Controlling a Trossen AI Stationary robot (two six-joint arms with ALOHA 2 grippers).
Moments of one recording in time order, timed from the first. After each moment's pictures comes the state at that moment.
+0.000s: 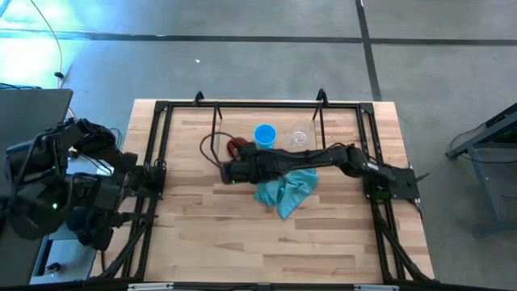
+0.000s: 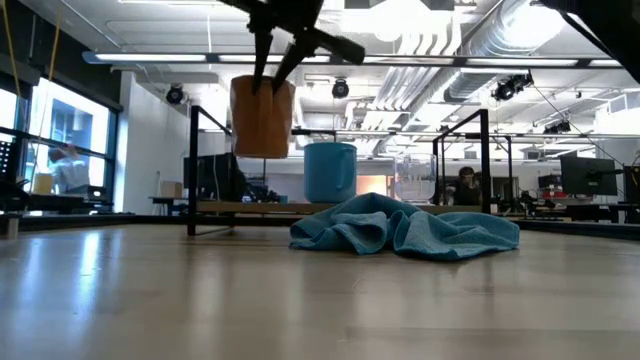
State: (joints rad) left arm -1.06 1.51 2.29 -1.57 -0.91 -0.53; right arm 0.14 2.30 2.36 -1.18 0.48 1.33
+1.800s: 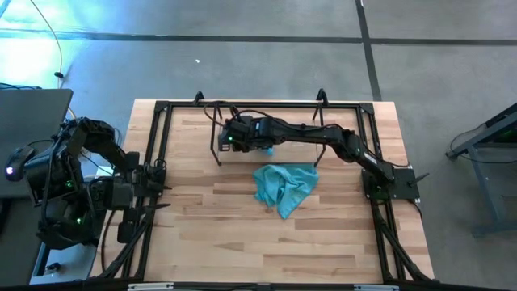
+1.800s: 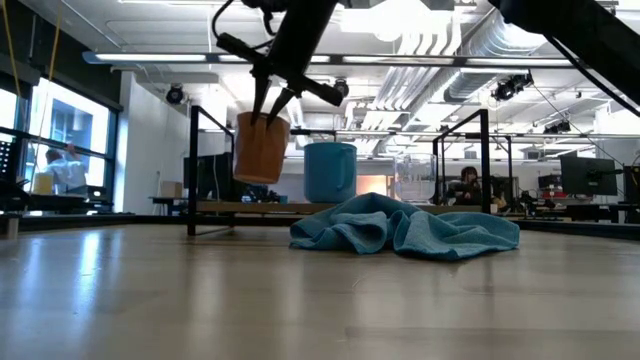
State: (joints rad) left arm -1.06 1.41 1.99 -1.57 -1.08 -0.71; right arm -0.10 2.31 2.34 -1.04 0.24 1.23
